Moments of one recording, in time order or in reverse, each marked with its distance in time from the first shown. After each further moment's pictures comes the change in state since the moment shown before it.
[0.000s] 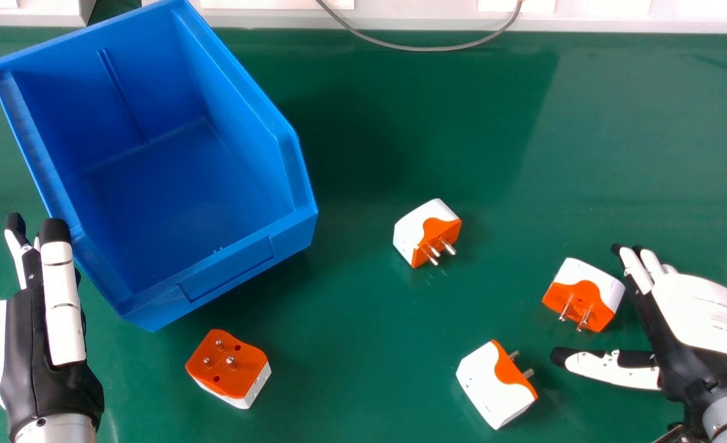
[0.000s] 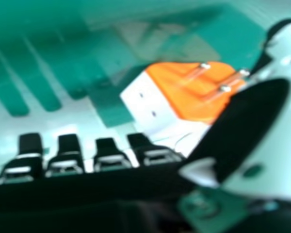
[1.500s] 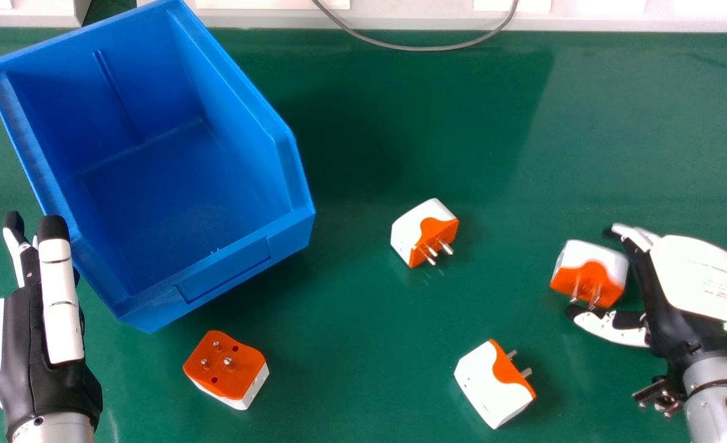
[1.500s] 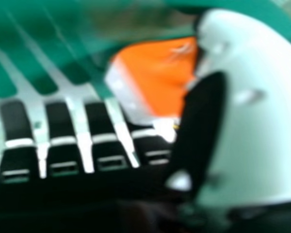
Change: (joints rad) left arm 0.012 -0.003 -0.001 -0.046 -0.001 0.040 0.003; right arm -0.204 0.018 0.059 0.263 0.044 -0.052 -0.242
